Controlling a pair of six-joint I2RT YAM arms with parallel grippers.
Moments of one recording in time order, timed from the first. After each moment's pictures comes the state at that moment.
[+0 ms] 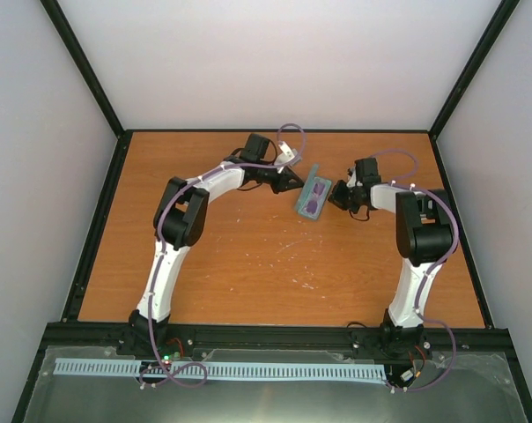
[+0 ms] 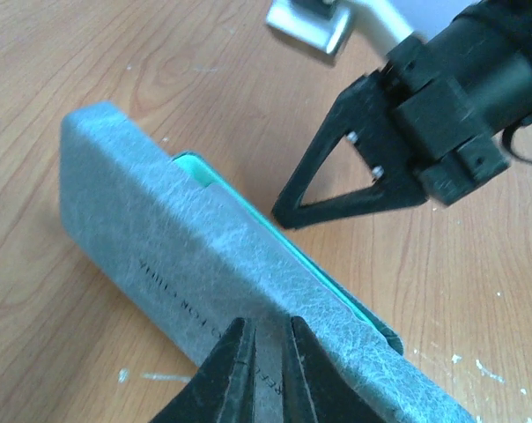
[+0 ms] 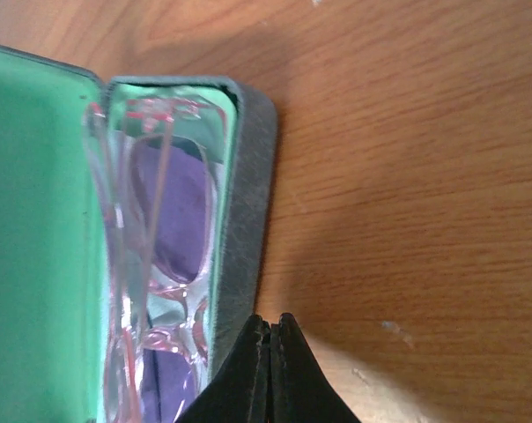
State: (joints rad) left arm -0.49 2.37 1.85 -0.27 0.84 0.26; right arm 0.11 1.96 1.14 -0.16 -0.42 0.58
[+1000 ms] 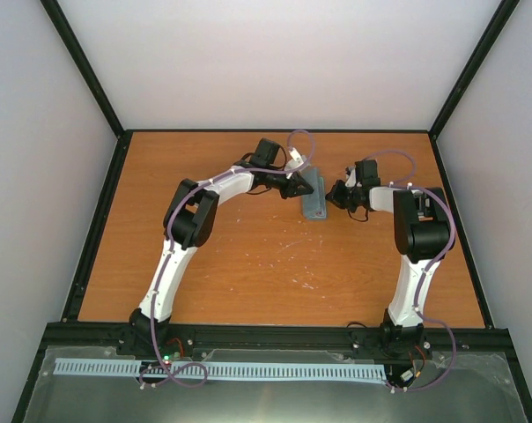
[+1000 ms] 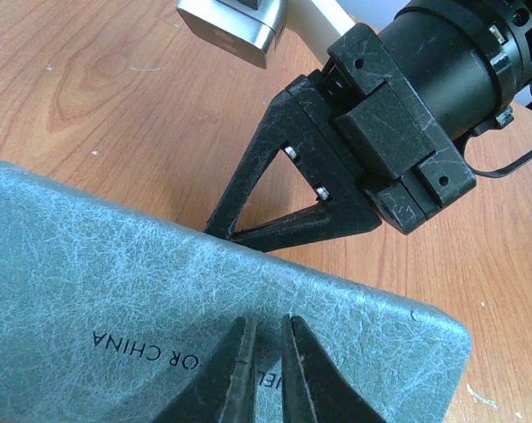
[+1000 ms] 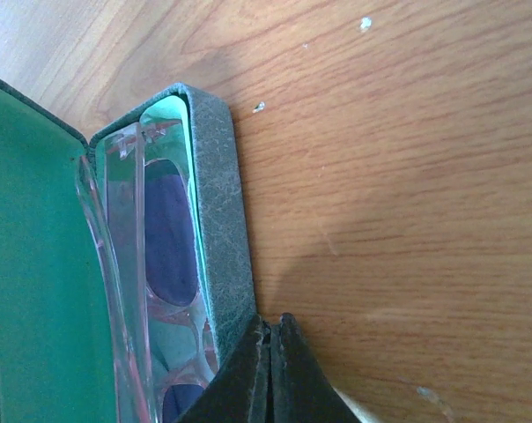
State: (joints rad) left arm -0.54 2.46 1.92 -0.24 0.90 0.25; right arm 0.12 2.01 1.12 -0.04 -0.49 0.57
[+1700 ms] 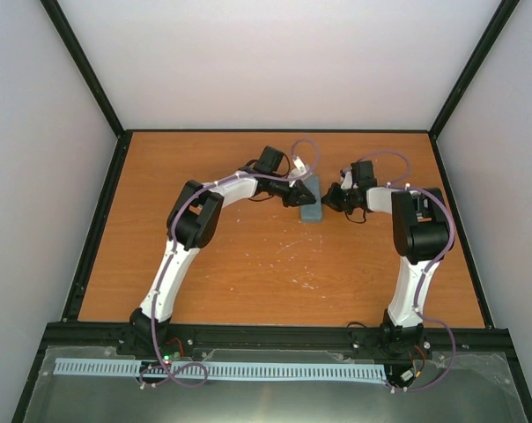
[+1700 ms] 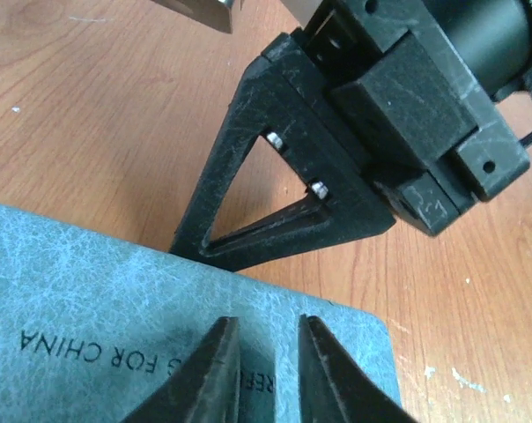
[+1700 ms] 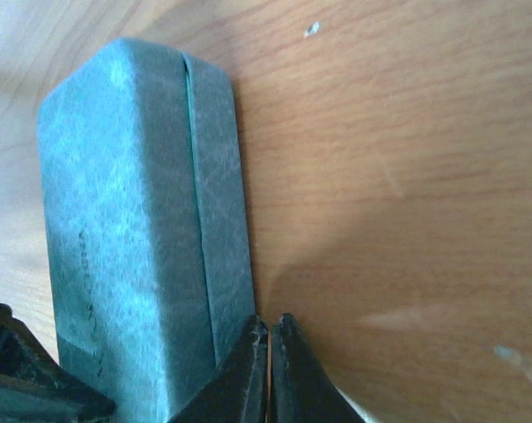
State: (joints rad) left arm -0.56 2.49 1.90 -0.24 0.93 0.27; right arm 0.14 2.00 1.12 -0.06 -0.52 0.54
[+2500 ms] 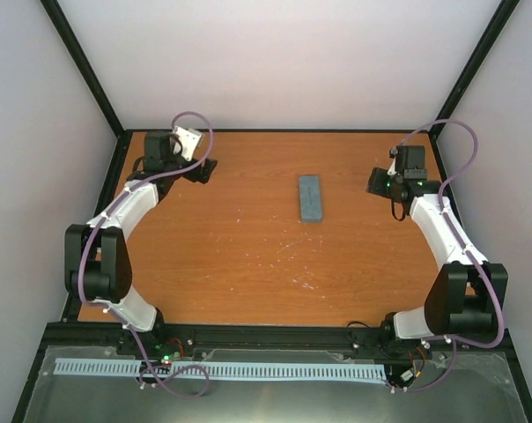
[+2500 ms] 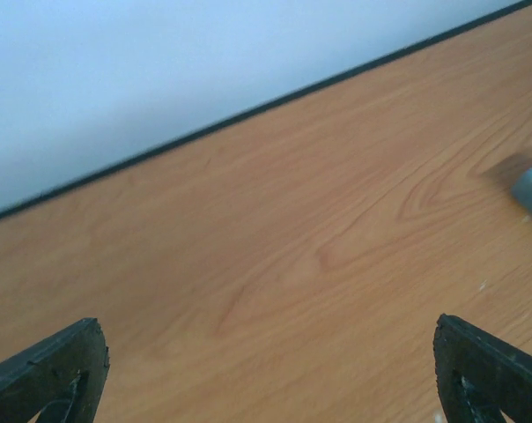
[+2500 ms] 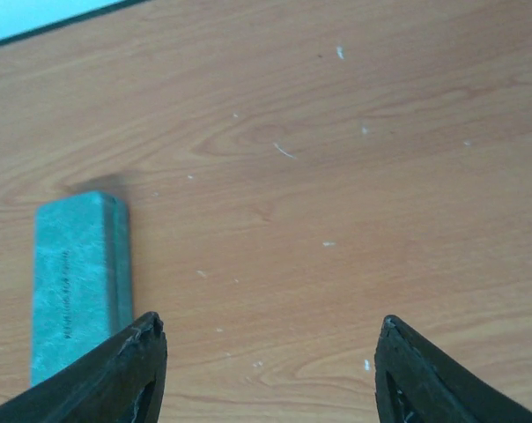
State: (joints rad) left arm -0.12 1.61 1.20 -0.11 0.35 0.25; right arm 0.01 1.41 1.12 -0.51 -0.06 0.25
